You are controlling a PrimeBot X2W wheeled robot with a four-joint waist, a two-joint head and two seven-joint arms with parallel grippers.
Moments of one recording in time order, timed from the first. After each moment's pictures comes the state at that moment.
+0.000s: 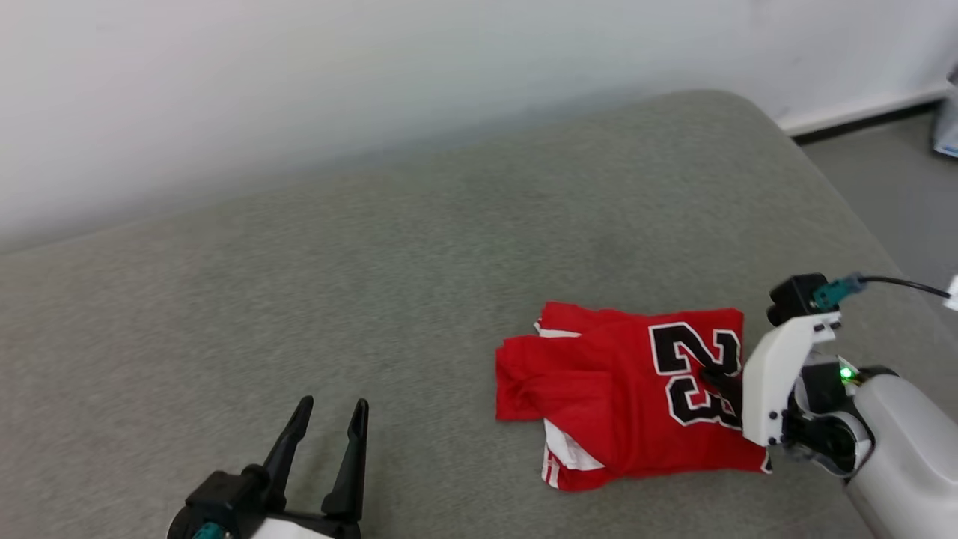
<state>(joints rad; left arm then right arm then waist) 0.10 0.12 -0.16 0.08 -0.33 -0.13 -0.26 -0.51 -0.40 0.51 0.63 0.83 0.13 0.50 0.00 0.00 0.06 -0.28</state>
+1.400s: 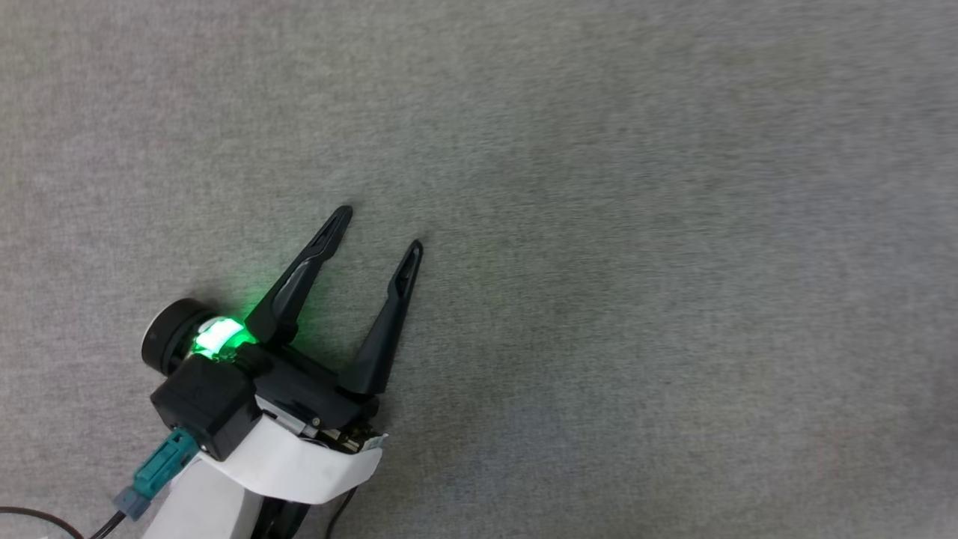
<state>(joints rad) -0.21 0.32 -0.32 -0.21 -0.33 -0.13 -0.27 -1.33 -0.74 0.37 1.29 0.51 0.13 0.07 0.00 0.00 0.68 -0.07</state>
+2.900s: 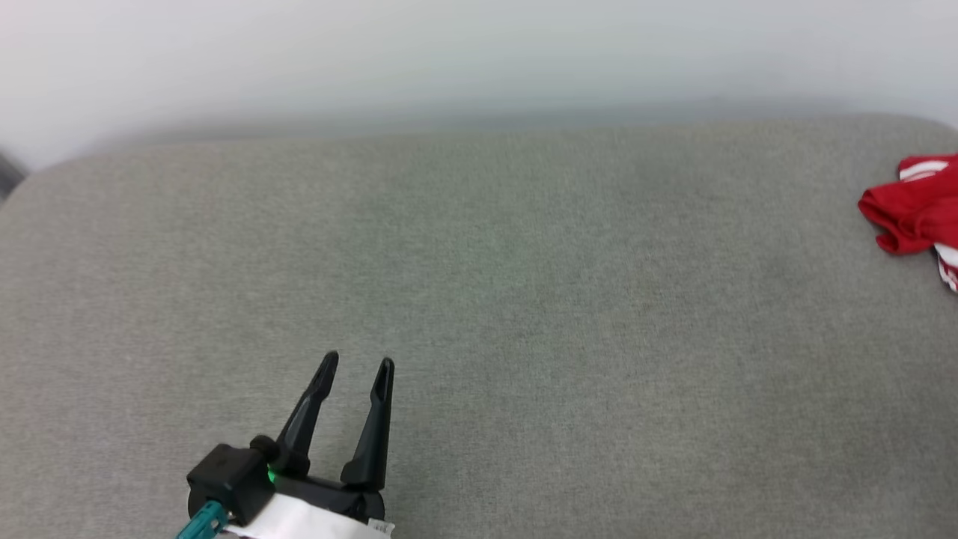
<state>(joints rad) 0.03 0.13 -0.22 -0.03 -0.40 -0.13 -0.26 -0.31 -0.51 -0.09 0.24 0.31 0.13 -0.26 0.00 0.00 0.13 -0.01</state>
